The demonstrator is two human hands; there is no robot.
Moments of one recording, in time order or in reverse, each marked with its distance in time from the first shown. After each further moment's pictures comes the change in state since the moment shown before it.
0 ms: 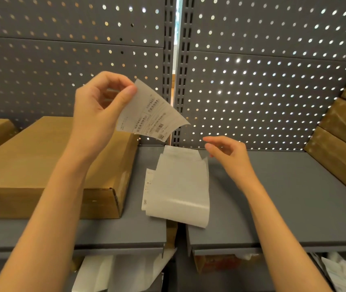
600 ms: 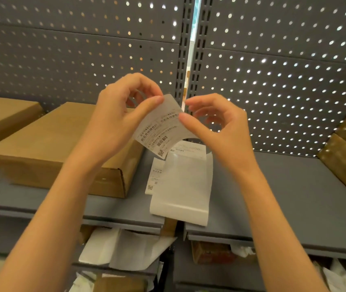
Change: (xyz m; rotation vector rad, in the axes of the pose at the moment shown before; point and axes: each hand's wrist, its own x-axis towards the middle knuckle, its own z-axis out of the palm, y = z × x) left_hand -0.026 0.039 0.004 0.317 -0.106 0.059; right_hand -0.029 -0.106 0.018 0.074 -0.113 -0.351
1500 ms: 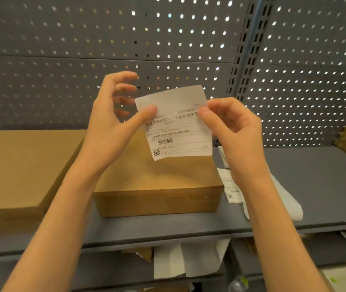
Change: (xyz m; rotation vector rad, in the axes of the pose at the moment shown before) left_hand 0.006 -0.107 -0.165 -0.277 -0.005 -0.169; right_hand 0.028 -0.079 0.172 0.197 0.230 0.116
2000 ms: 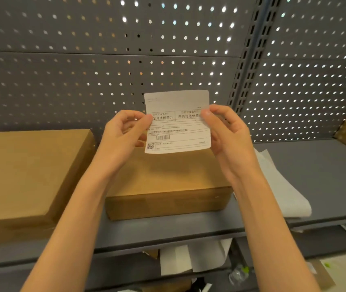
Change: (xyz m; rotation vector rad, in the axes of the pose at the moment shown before) left_hand -0.001 -0.043 0.003 -0.236 -0.088 -0.390; right_hand 0.009 0.023 0.023 0.285 0.110 0.334
